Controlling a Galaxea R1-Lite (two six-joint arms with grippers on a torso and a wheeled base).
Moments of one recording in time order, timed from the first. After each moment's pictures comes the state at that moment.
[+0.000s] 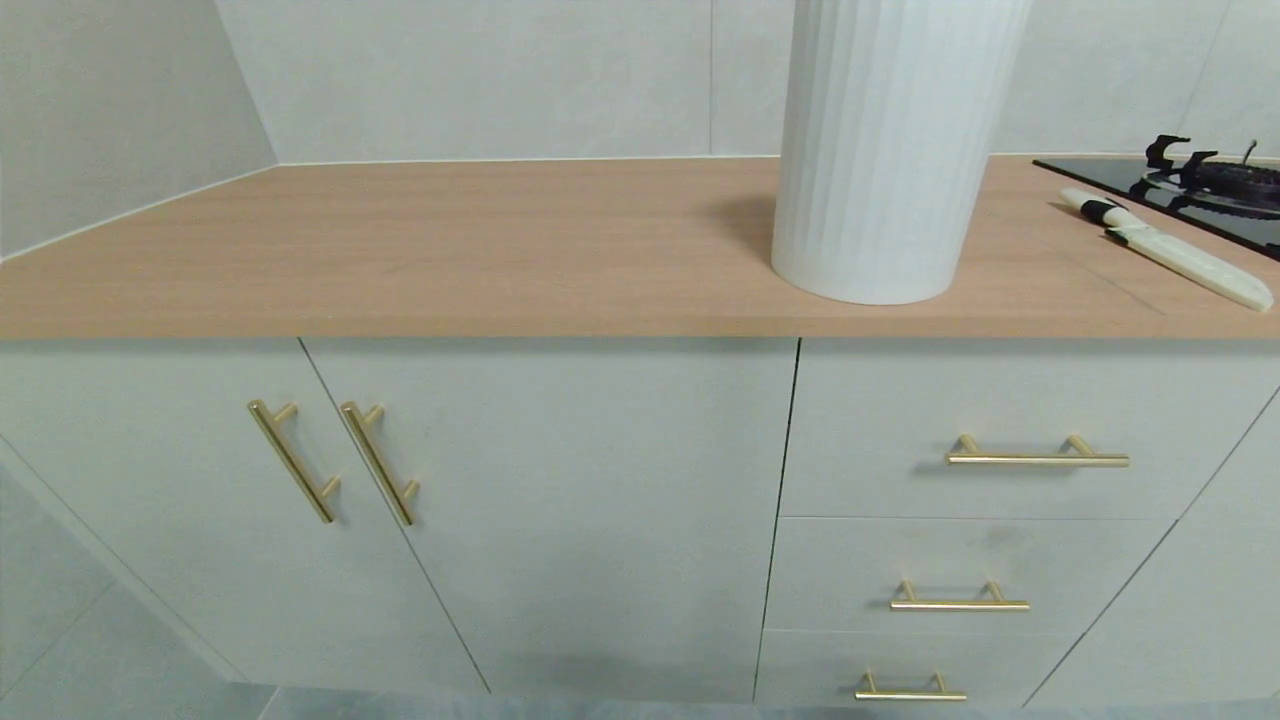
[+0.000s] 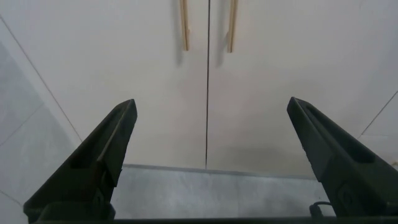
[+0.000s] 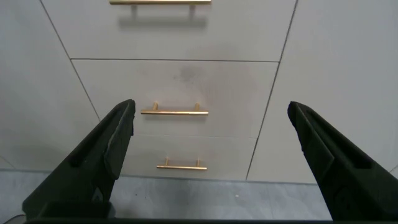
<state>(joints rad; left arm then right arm) 0.00 0.00 0.00 0.00 0.05 -0.01 0.00 0.00 0.00 0.00 0.02 -0.01</state>
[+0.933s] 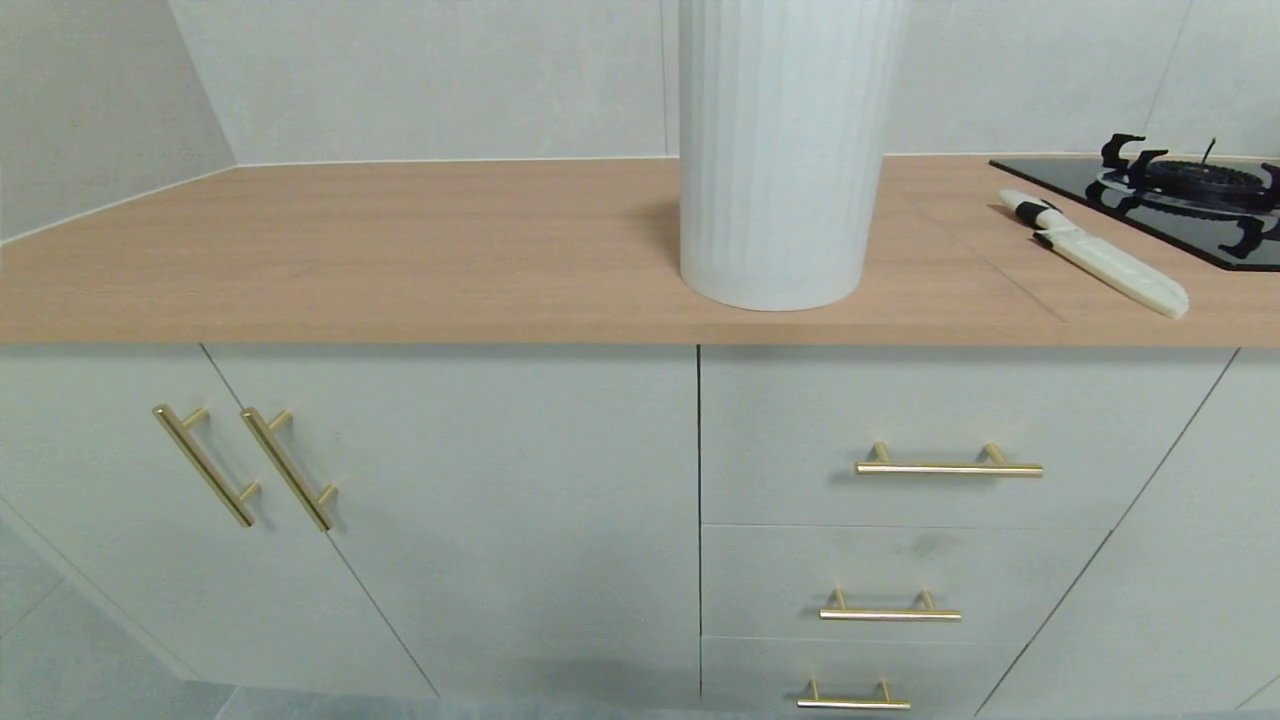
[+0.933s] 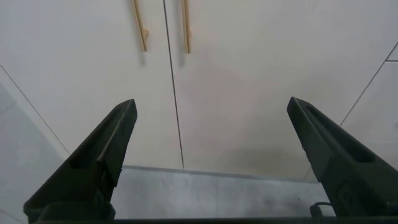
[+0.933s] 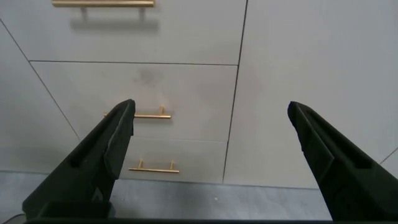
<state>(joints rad) 0.00 0.00 0.00 0.00 0.05 -0.01 0.00 0.00 0.00 0.00 0.02 -0.01</state>
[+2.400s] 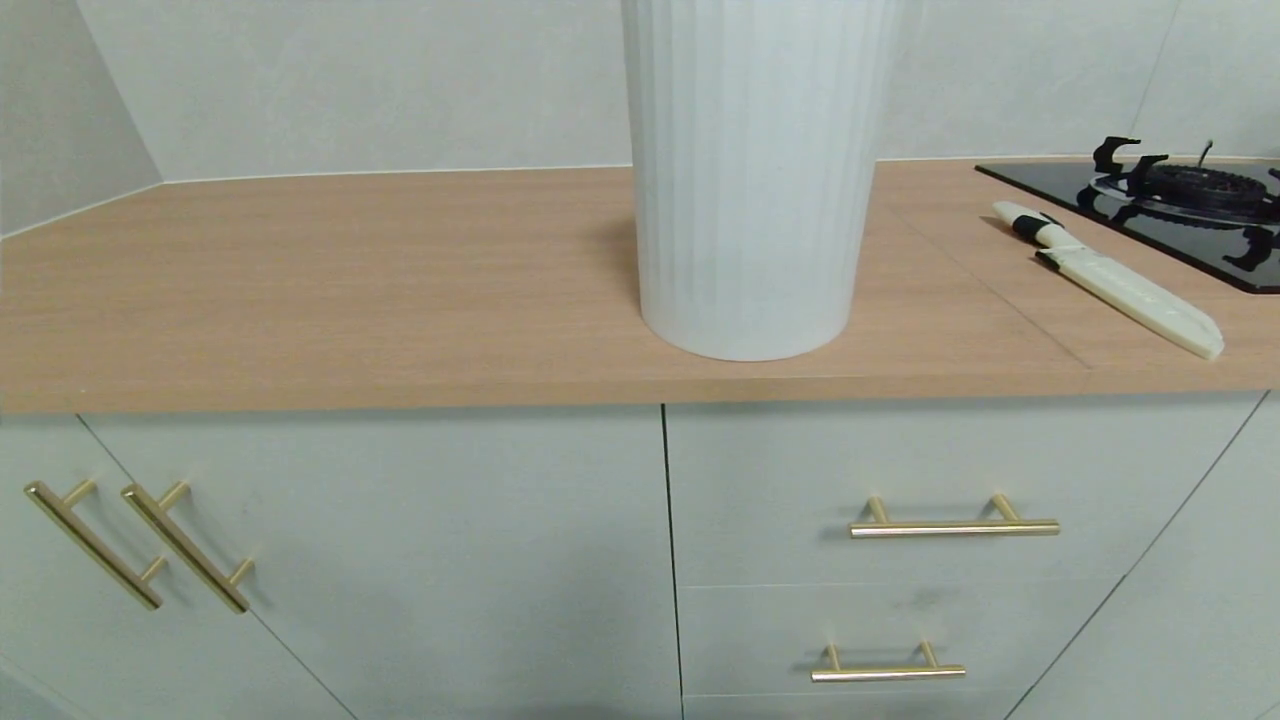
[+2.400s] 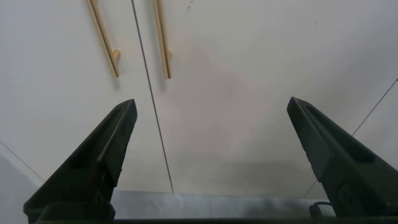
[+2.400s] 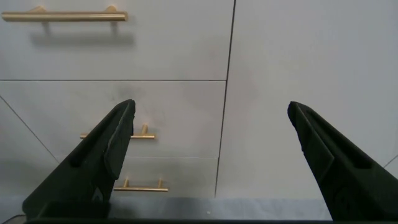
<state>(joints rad) 0.00 0.00 0.00 0.00 0.05 -0.01 0.00 0.00 0.00 0.00 0.02 -0.01</state>
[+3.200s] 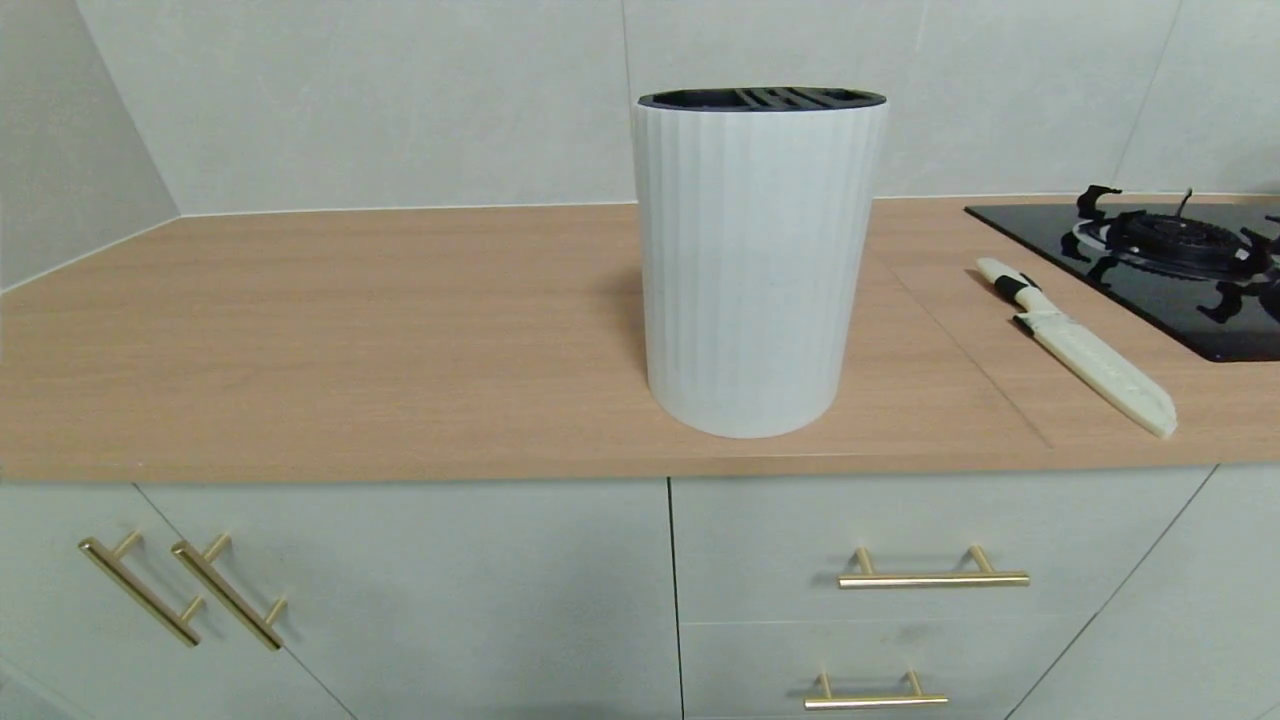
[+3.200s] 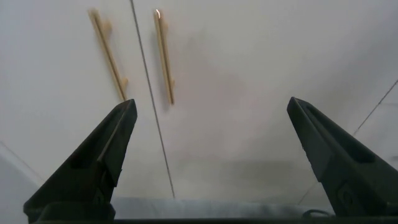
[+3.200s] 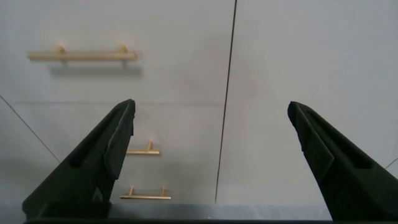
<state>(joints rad) 0.00 0.00 0.00 0.00 0.05 -0.01 0.00 0.00 0.00 0.00 0.02 -0.01</state>
